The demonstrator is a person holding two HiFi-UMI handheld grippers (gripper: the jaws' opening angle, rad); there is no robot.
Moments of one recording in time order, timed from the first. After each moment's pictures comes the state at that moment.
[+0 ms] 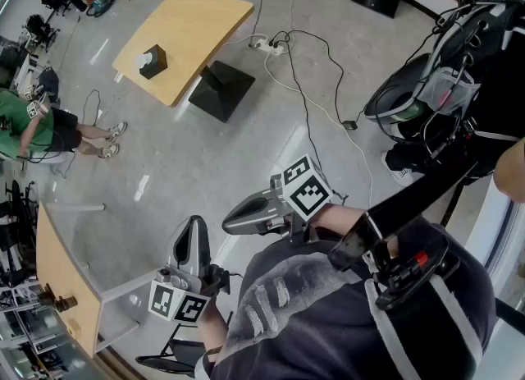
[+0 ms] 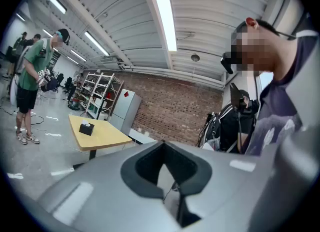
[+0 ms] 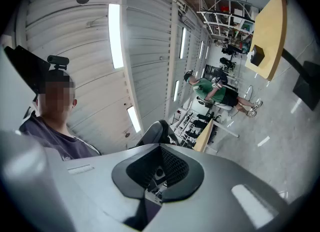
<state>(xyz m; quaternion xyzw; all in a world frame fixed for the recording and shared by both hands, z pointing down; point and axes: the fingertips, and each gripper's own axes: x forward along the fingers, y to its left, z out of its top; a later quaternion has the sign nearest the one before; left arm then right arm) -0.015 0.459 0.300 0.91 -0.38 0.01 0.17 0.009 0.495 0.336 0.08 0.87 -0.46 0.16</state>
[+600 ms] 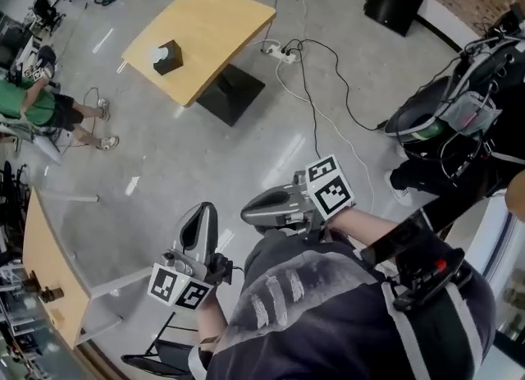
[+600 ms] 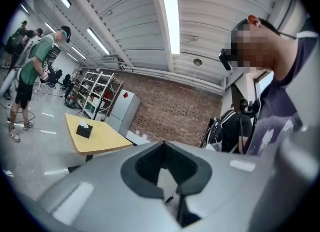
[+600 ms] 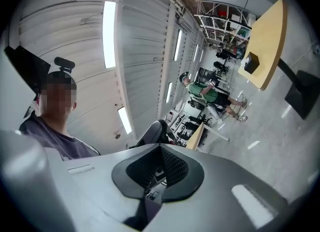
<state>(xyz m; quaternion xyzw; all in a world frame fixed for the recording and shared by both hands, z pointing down) -0.033 0.417 0.315 0.92 -0.36 -0.02 0.18 0.006 0.457 0.354 0.04 0.88 -0.46 0.13</state>
